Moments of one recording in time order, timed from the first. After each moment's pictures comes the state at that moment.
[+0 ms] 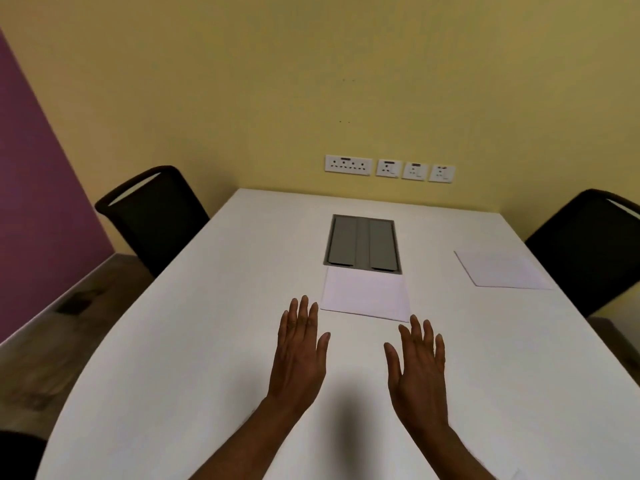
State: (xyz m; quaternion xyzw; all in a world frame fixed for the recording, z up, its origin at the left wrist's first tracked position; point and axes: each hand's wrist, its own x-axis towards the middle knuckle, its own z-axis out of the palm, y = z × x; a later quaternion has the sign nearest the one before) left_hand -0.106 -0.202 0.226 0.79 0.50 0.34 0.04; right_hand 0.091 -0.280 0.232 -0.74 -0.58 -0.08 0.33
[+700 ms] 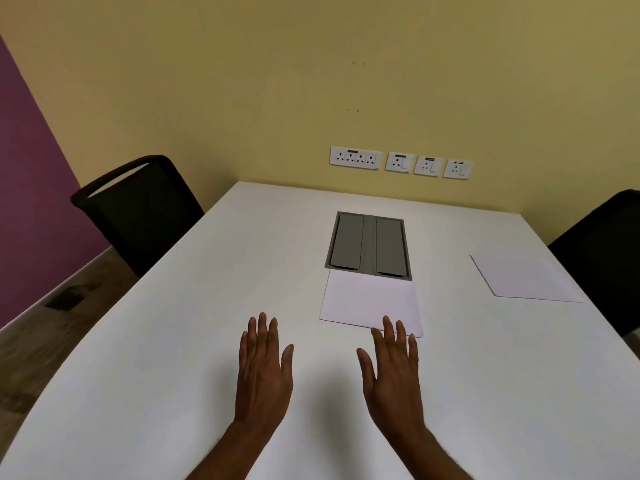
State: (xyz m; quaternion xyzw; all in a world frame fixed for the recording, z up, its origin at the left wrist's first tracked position) left_hand -0.129 -0.143 0.174 0.73 0.60 0.31 0.05; right_hand 0.085 -0.190 0.184 -0.71 -0.64 -0.05 0.30
